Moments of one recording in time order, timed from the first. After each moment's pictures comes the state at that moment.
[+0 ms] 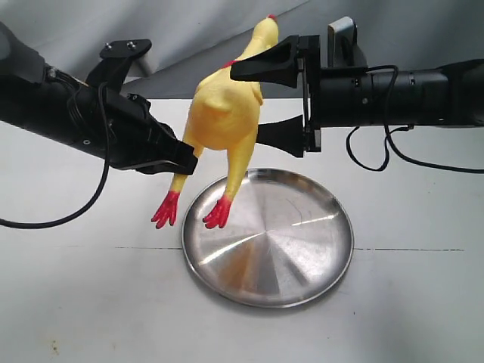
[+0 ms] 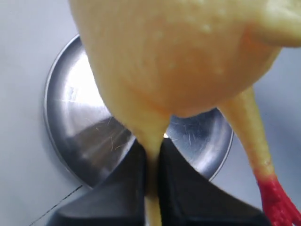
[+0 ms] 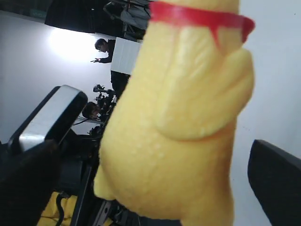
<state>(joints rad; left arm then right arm) -0.26 1.61 -1.10 -0.77 0.71 0.69 0.19 1.94 -1.20 1.67 1.21 -0.89</state>
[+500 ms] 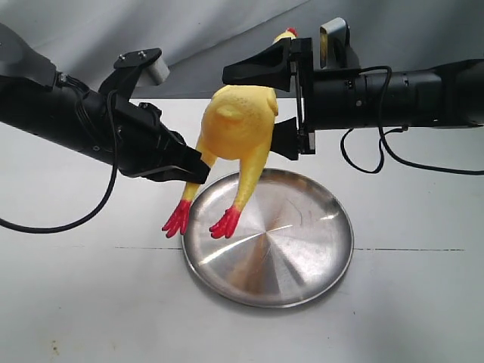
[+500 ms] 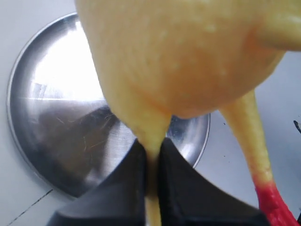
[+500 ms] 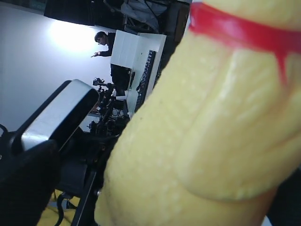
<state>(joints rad) -0.26 1.64 -1.10 -0.87 0.76 0.77 0.21 1.94 -1.20 1.66 1.21 -0.90</state>
